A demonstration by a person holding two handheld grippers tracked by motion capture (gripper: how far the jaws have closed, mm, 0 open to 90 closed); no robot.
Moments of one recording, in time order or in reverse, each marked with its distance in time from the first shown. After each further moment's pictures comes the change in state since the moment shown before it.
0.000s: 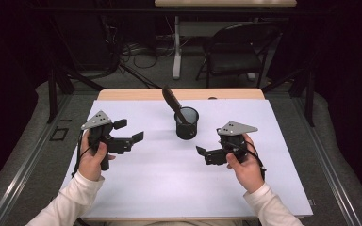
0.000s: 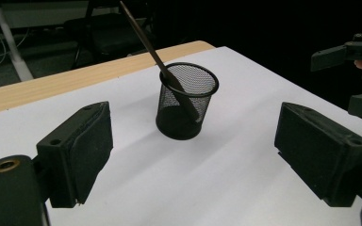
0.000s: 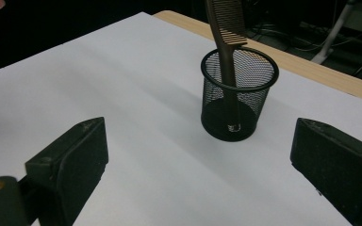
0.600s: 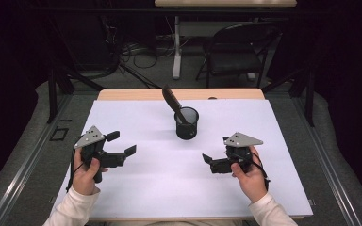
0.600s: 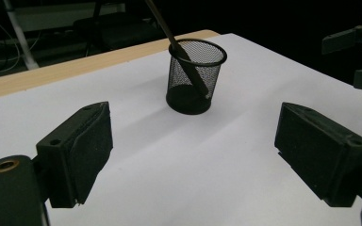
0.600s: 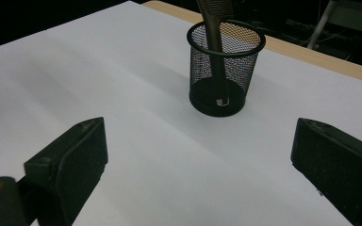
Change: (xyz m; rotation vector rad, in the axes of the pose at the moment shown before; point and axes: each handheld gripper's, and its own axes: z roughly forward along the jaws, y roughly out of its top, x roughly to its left) left arm 0.003 -0.042 -0.018 -0.001 0.030 0.039; right arm -0.004 -0.036 -0.005 -0.008 -0.040 0.002
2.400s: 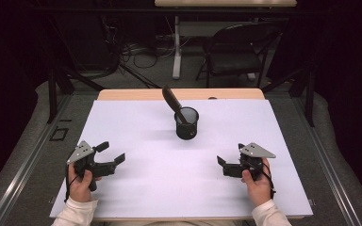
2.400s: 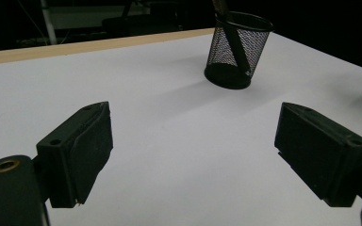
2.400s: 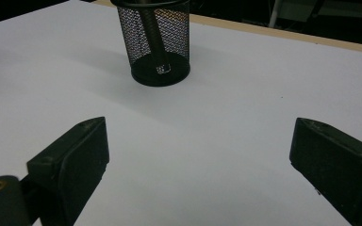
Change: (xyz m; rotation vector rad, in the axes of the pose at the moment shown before) left arm 0.037 -0.066 -0.004 -0.058 0.080 -0.048; right arm -0.035 -0.061 0.003 -0.060 -0.143 0.090
